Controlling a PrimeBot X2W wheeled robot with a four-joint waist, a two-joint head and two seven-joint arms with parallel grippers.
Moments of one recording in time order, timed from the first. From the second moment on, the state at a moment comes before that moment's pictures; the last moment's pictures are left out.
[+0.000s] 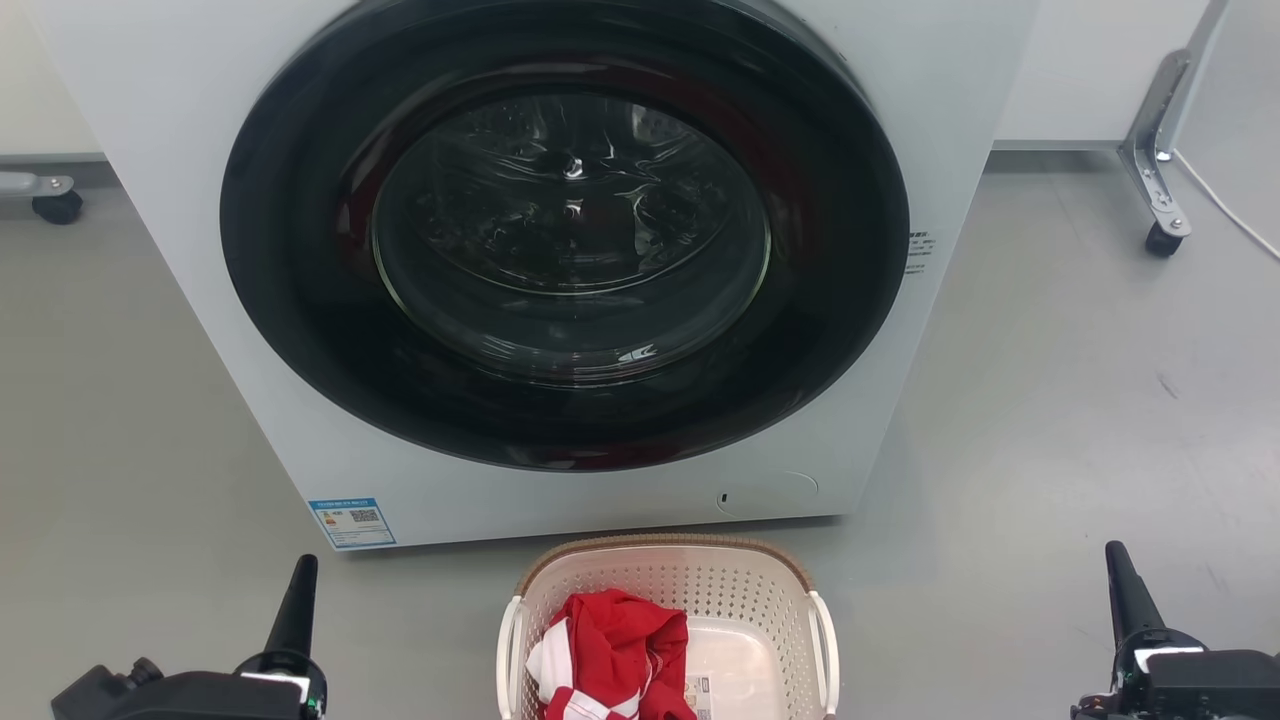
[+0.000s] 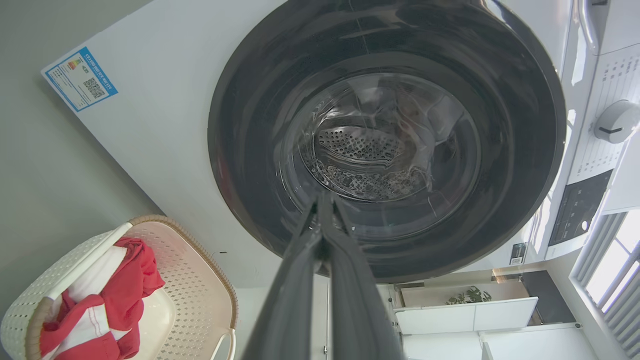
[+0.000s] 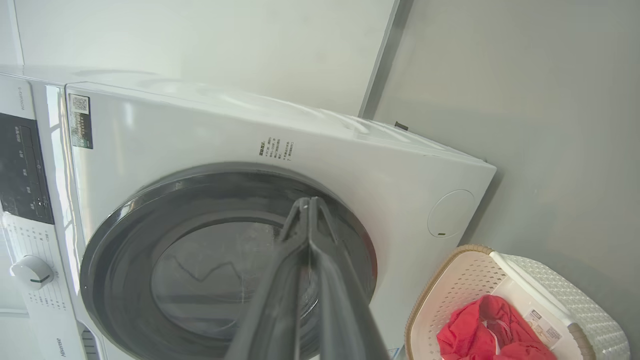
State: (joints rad) left arm -0.04 0.05 0.05 0.23 -1.37 -0.08 0.07; right arm -0.05 -0.07 -0.08 0.24 1.37 0.08 0.05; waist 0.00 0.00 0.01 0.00
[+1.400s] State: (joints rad) left arm -0.08 0.04 0.09 0.29 -1.60 -0.12 0.11; right arm -0.09 -0.04 -0.13 0.30 1.60 0.12 0.11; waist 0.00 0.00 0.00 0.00
